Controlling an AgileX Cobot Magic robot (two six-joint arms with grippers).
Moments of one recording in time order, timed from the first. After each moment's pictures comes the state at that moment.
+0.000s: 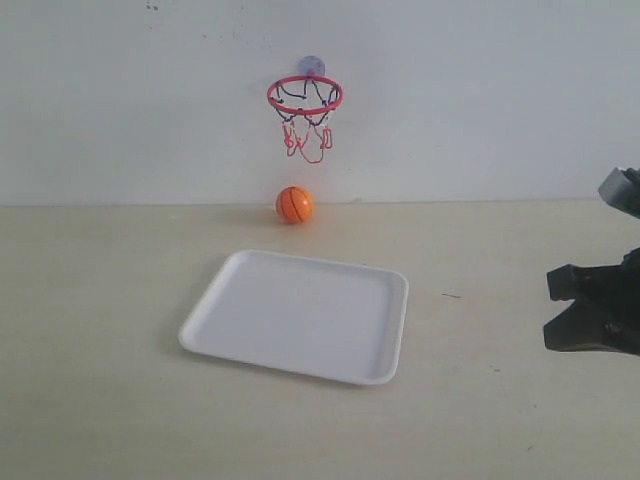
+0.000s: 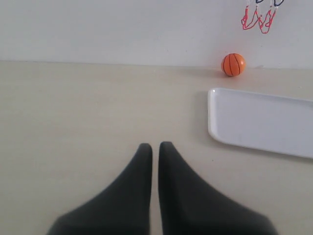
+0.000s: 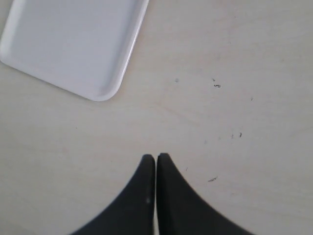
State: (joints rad) left arm -0.04 0.00 0.00 -0.11 0.30 0.04; right arm -0.05 1.42 -0.74 0.89 0.73 -0.74
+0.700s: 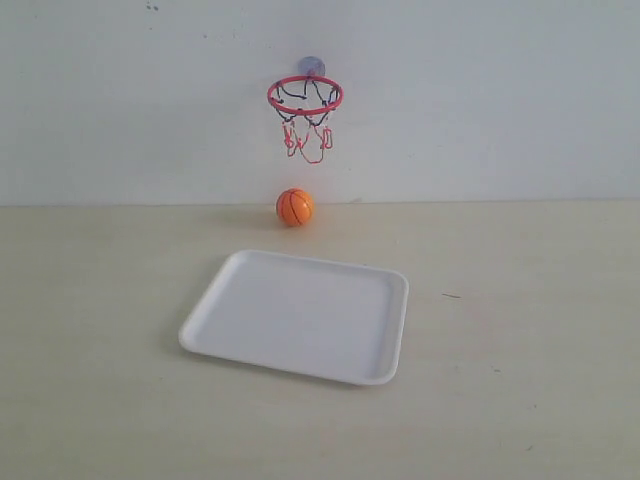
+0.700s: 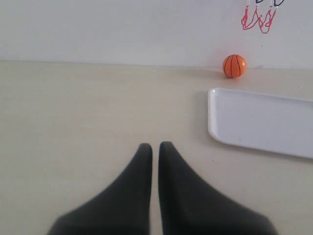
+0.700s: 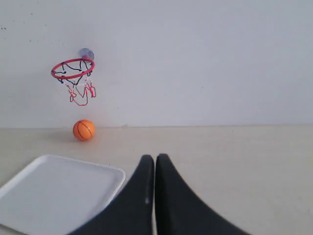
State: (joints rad) left arm -0.04 0.00 0.00 -0.11 0.30 0.04; right arm -0.05 0.34 -0.34 0.95 0.31 -0.83
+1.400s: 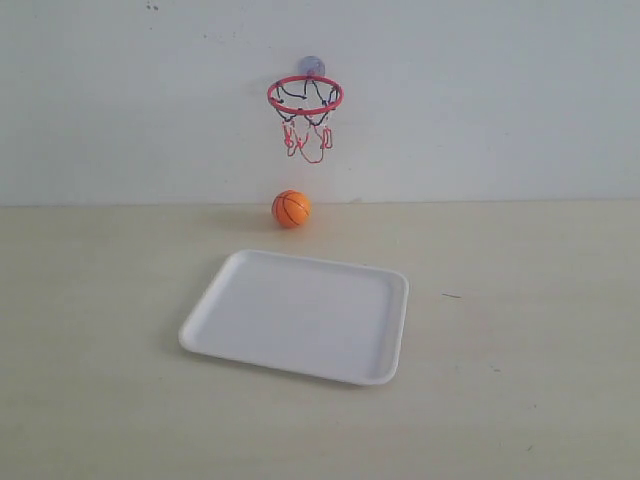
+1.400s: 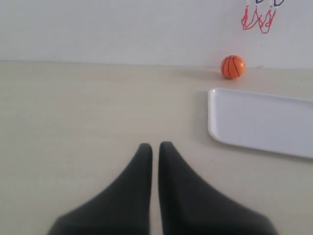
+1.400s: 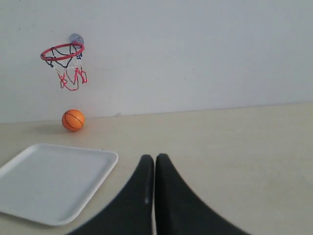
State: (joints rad) left arm -0.04 0.00 0.00 -0.11 0.30 0.04; right arm -0.05 0.06 -0.07 0.99 0.26 -0.83
